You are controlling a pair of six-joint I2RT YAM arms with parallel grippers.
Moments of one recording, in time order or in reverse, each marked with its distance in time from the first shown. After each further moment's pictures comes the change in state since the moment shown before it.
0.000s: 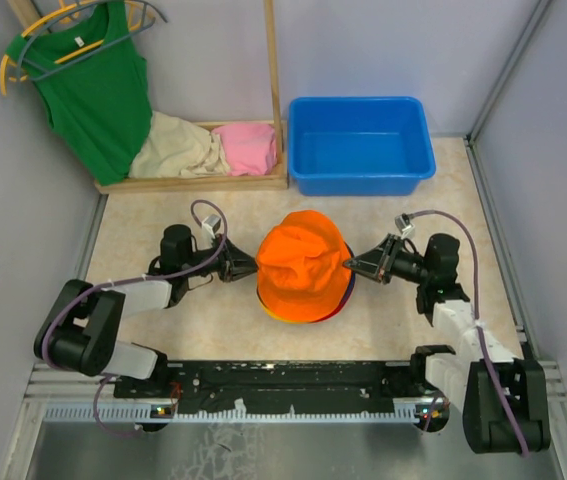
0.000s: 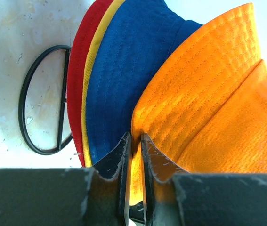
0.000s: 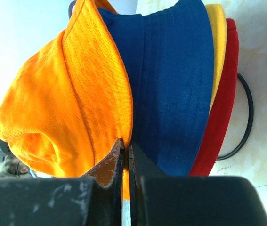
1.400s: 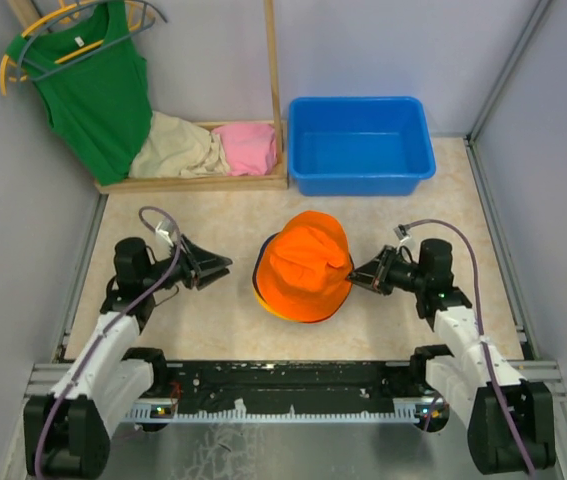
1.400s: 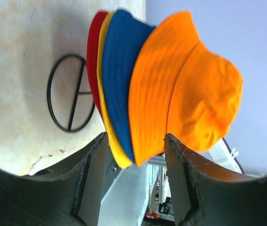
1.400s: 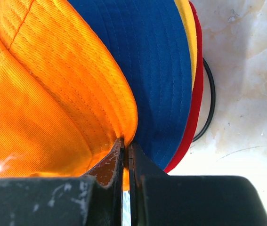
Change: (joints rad) left arm 0.251 -0.499 -0.016 -0.483 0.023 0.181; right arm 0.050 -0.111 0.014 -0.384 0.173 -0.216
